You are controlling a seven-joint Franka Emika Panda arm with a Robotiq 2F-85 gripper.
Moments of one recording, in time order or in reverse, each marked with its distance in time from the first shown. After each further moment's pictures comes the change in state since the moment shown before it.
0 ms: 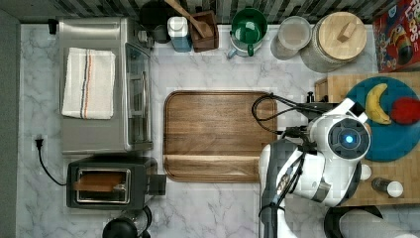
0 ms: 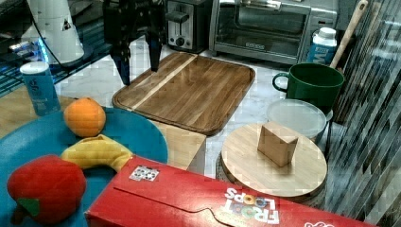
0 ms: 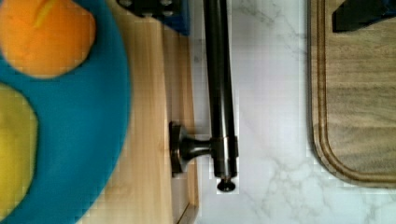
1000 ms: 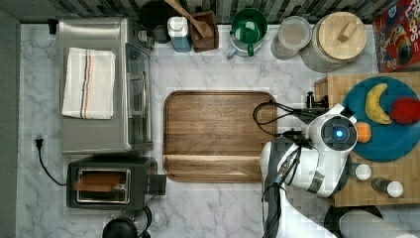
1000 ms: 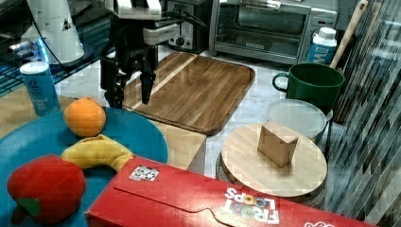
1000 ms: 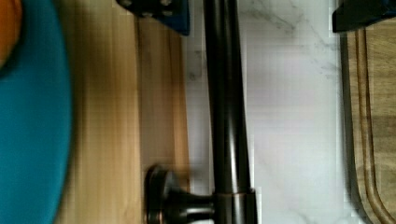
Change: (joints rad) arm -0.013 0.157 -0.018 -0.016 -0.012 0.089 -0.004
